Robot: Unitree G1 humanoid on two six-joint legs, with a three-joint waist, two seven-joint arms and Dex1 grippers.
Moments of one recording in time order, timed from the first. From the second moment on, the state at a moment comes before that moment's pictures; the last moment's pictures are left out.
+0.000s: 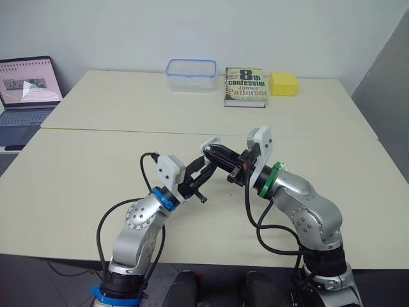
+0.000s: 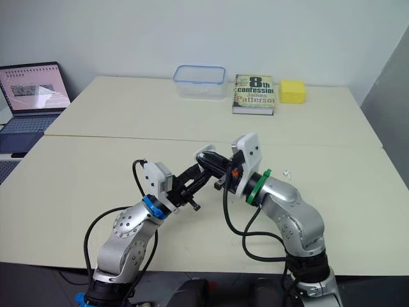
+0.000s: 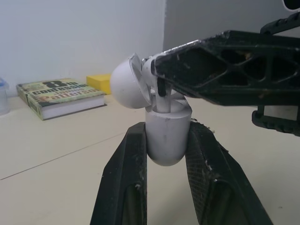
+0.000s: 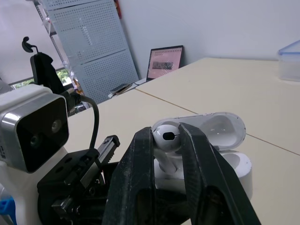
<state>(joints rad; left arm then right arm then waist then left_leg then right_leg) -0.16 0.24 -0.07 -0.27 -0.35 0.12 -0.60 -0.42 -0.11 0.12 -0.43 0.45 0.72 0.52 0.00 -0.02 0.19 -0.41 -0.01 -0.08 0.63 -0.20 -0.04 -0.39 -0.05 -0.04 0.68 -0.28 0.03</state>
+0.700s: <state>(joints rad) -0.16 0.24 -0.07 -0.26 -0.34 0.12 -0.60 -0.38 -0.25 0.14 -0.50 0.47 0.70 0.50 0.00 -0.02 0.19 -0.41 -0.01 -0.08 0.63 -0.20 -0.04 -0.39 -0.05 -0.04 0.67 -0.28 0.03</state>
